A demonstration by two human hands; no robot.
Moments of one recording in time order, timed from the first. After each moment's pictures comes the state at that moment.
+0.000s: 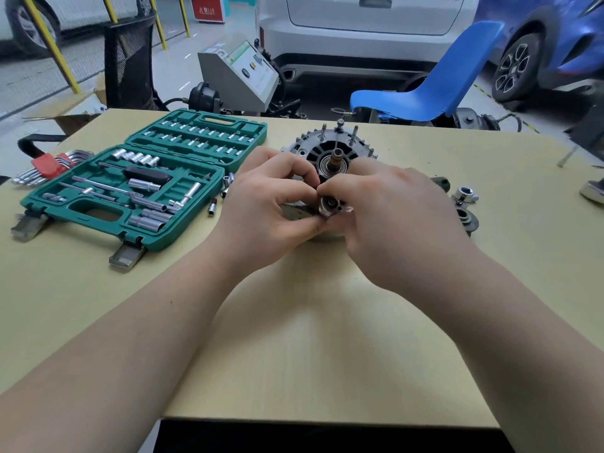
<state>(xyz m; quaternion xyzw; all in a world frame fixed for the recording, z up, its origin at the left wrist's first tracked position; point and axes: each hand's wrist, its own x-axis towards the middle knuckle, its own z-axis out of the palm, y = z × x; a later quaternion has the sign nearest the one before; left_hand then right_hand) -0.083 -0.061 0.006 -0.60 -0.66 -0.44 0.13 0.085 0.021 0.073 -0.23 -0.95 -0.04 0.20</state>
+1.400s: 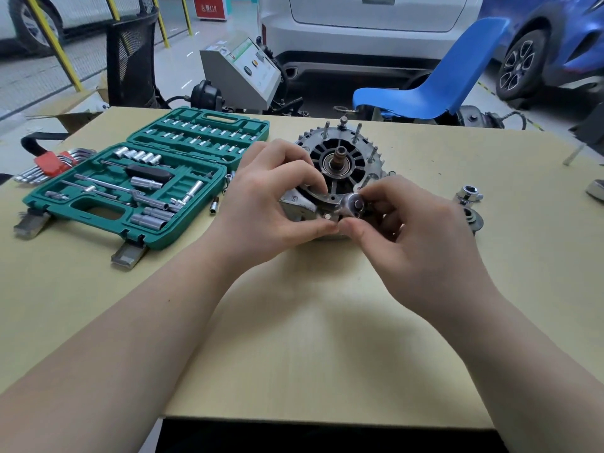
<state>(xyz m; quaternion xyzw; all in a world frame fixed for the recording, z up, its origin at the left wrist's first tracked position) -0.094 -0.063 0.006 -0.61 -0.65 -0.43 0.13 0.110 0.035 0.031 -0.21 -0.88 0.23 0.37</state>
